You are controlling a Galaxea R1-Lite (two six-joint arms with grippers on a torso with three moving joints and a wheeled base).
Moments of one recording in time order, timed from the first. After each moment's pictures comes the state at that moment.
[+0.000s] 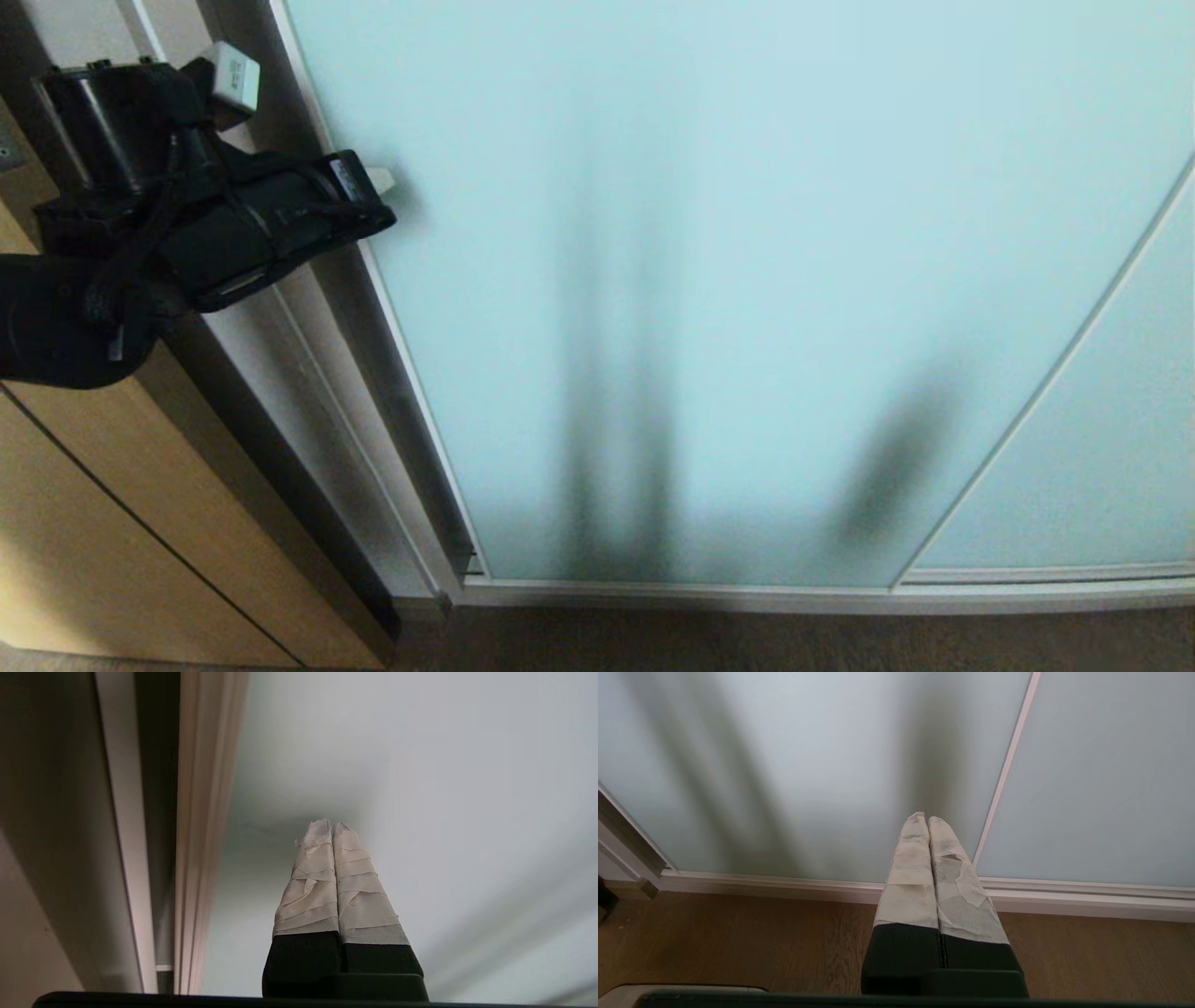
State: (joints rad) left arm -0.12 1.72 -1.25 -0.61 -0.13 -0.28; right arm 0.00 0.00 0.00 -0.01 0.00 0.02
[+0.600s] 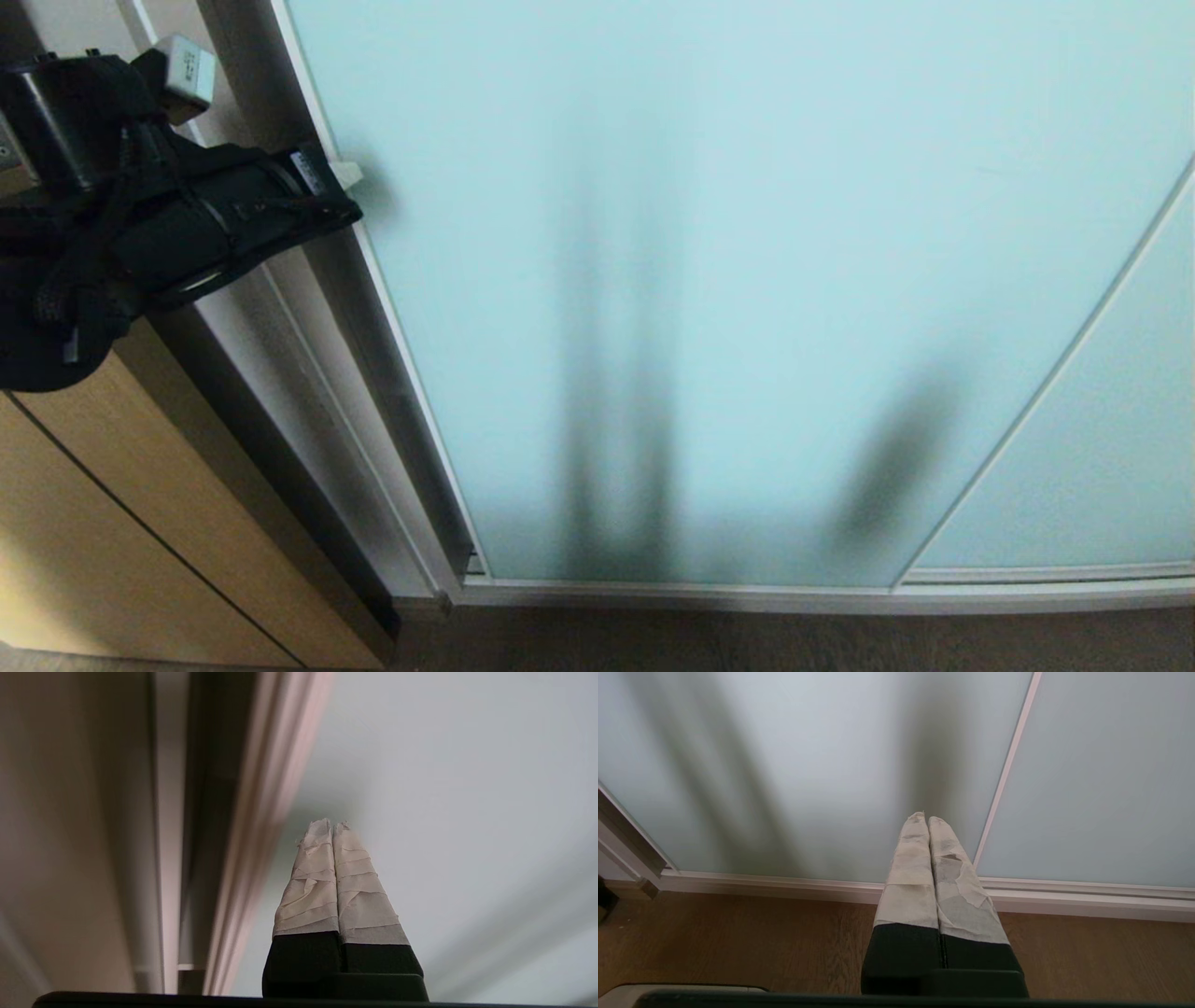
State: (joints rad) left arm -0.06 1.68 -1.23 -0.61 -0.15 -0.28; right arm 0.00 0.00 0.00 -0.01 0.00 0.02
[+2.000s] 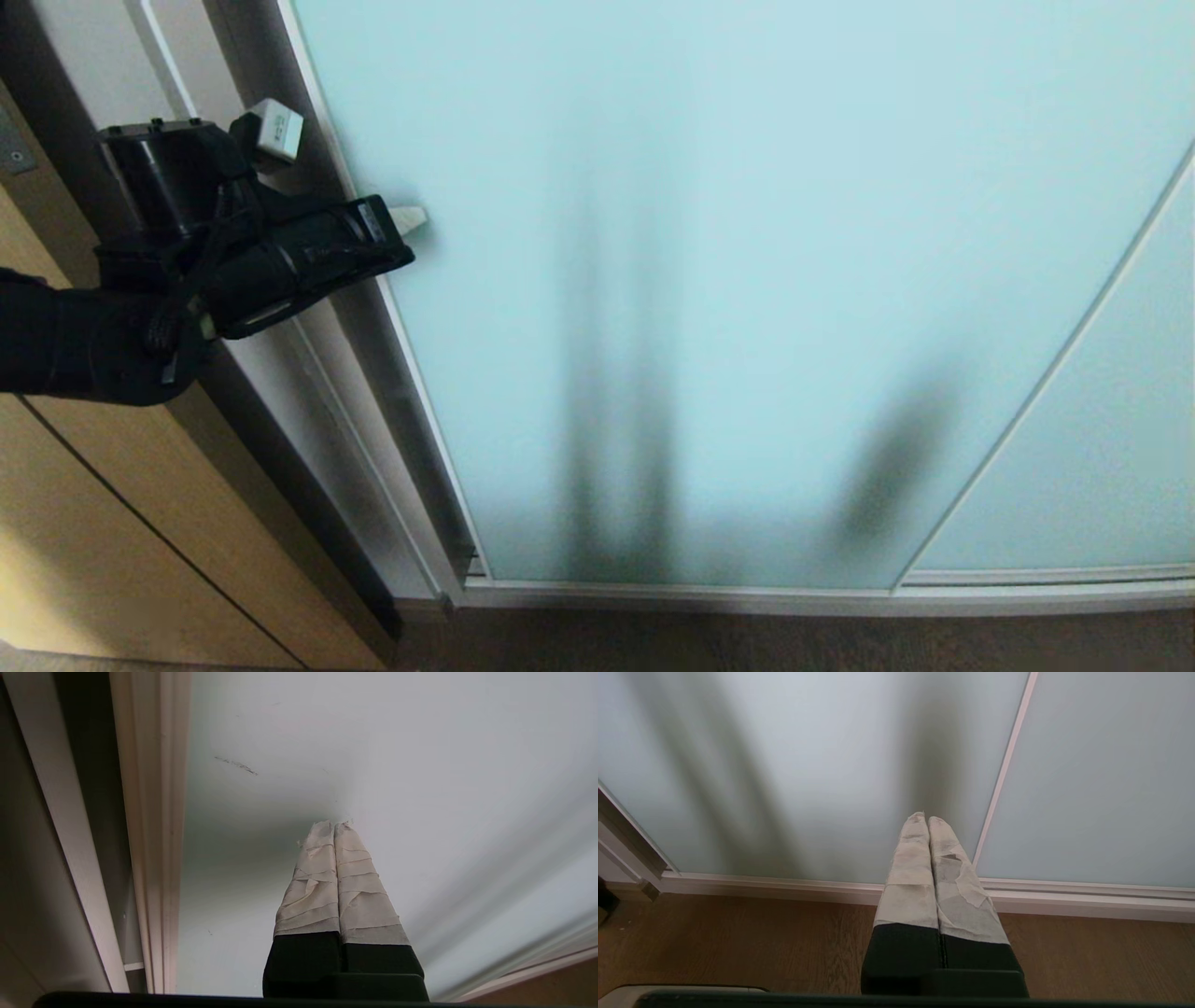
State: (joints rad) left arm -0.05 1.83 -1.24 -0.69 -0.27 -0.29; right arm 0.00 0.00 0.00 -0.01 0.00 0.02
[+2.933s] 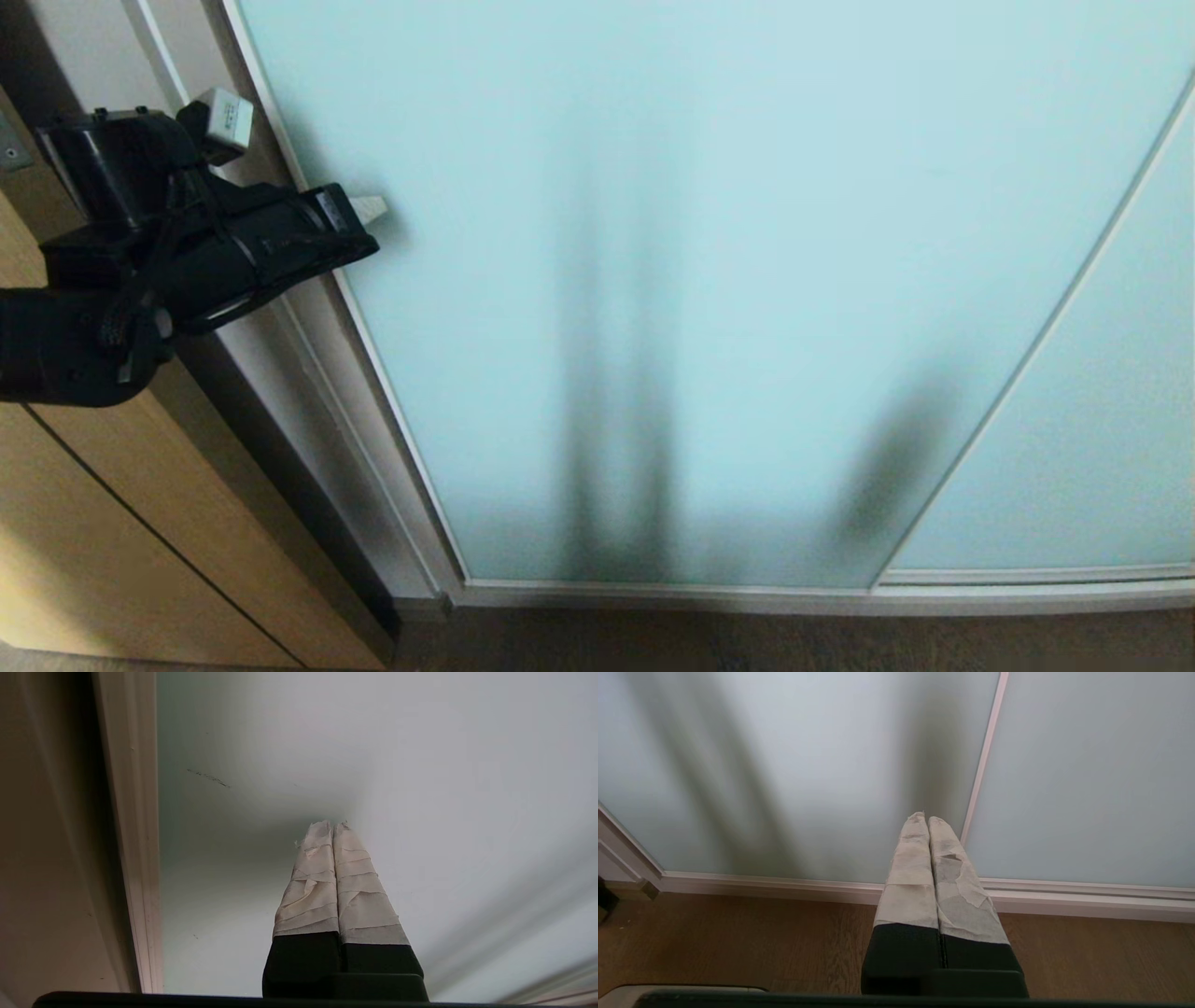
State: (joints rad) left arm -0.04 1.77 -1.20 -0.70 -0.26 -0.29; right arm 0.00 0.00 0.00 -0.01 0.00 0.02
